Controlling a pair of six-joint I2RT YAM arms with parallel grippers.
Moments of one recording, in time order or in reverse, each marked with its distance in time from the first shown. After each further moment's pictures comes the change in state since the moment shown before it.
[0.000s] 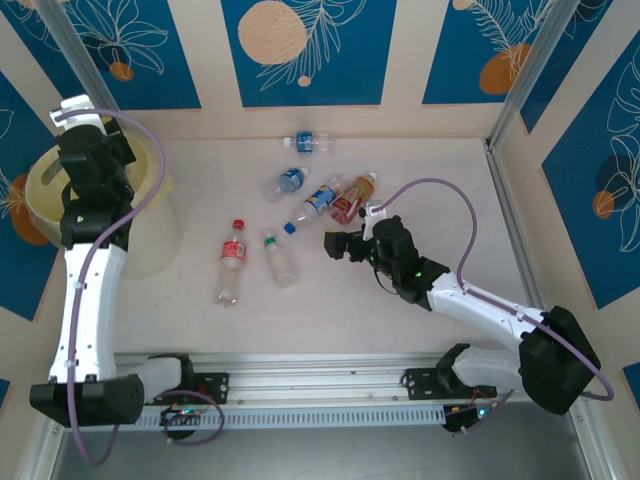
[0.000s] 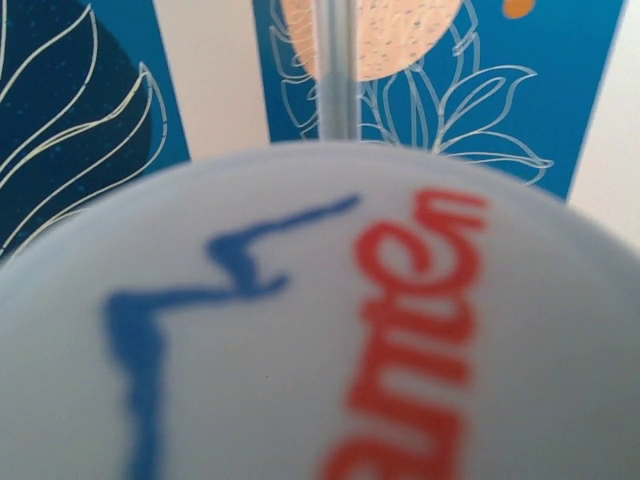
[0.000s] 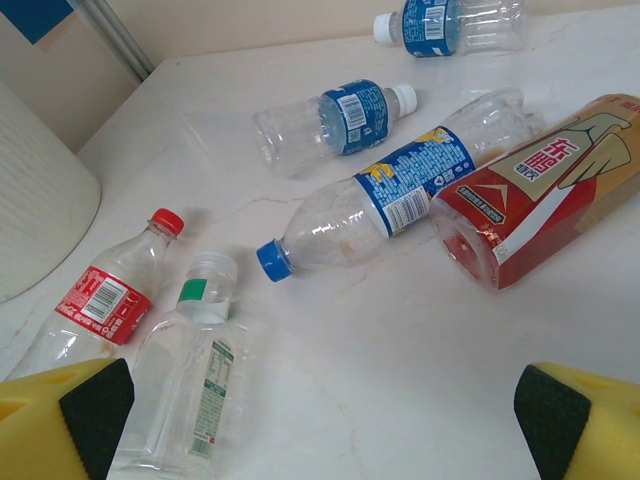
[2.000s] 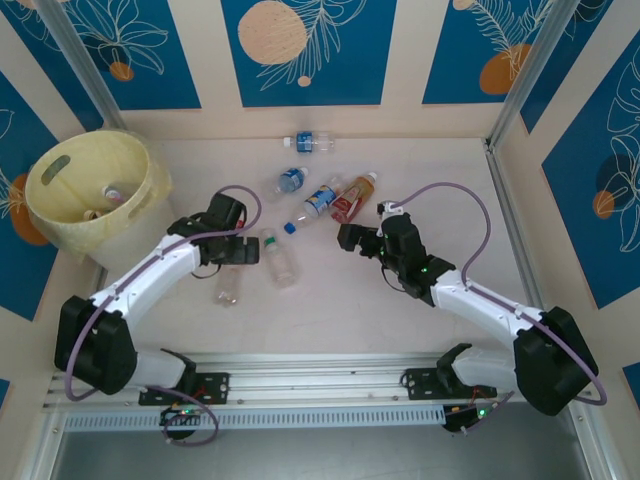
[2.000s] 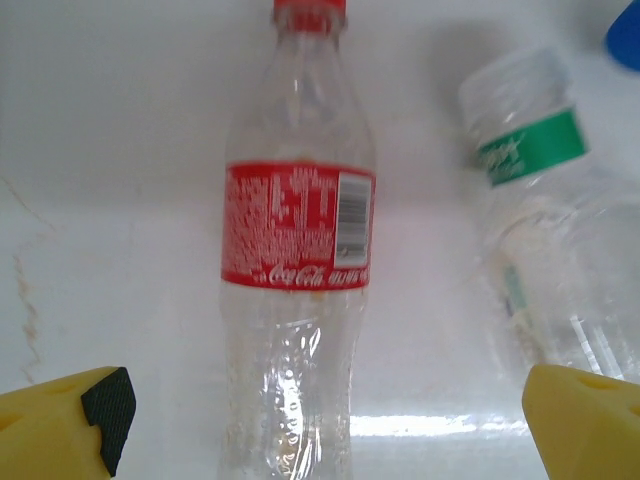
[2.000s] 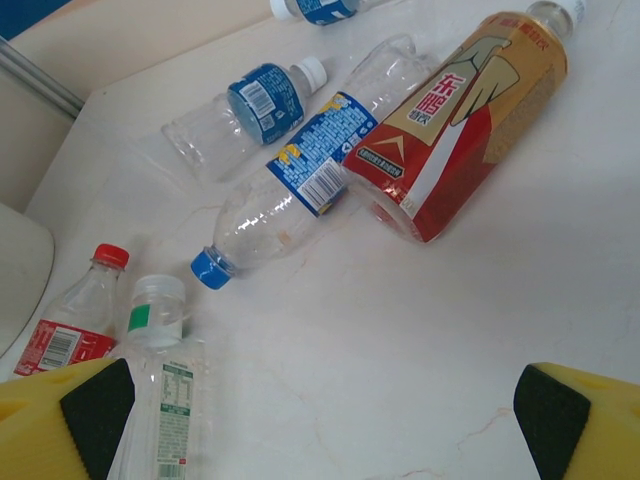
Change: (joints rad) left arm -0.489 0.190 -0.434 -0.486 0.314 -0.390; right arm -0.103 0.012 -0.020 -0.051 -0.015 0.189
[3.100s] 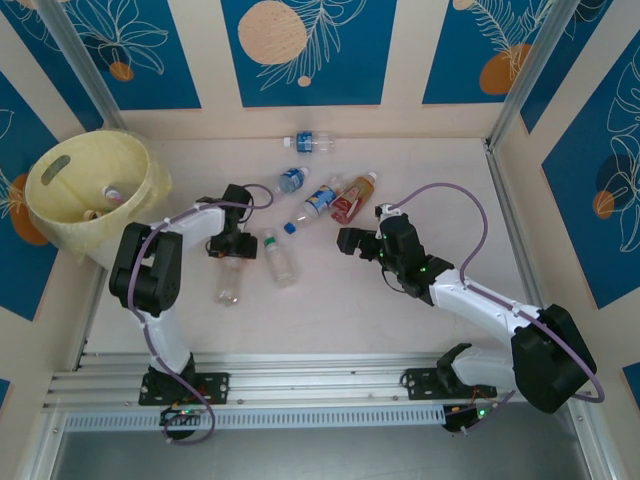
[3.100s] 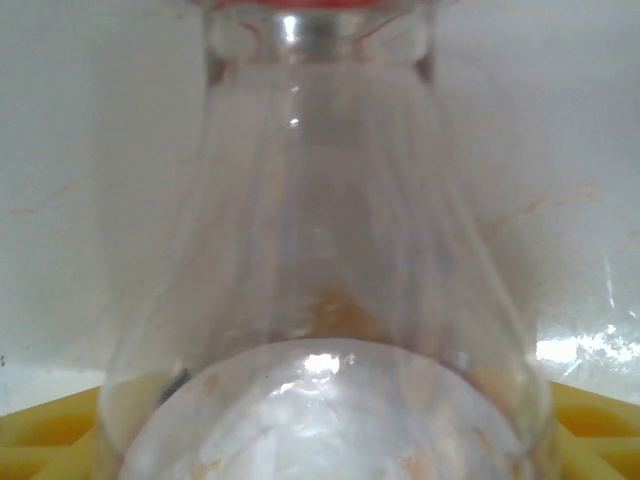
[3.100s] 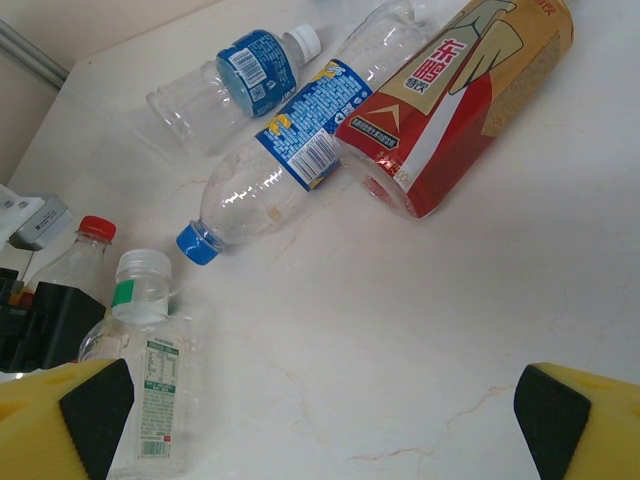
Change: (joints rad) left arm 0.125 0.489 0.186 0.073 0.061 0.164; right arm 0.000 0.011 -0.001 -0.029 -0.018 -0.019
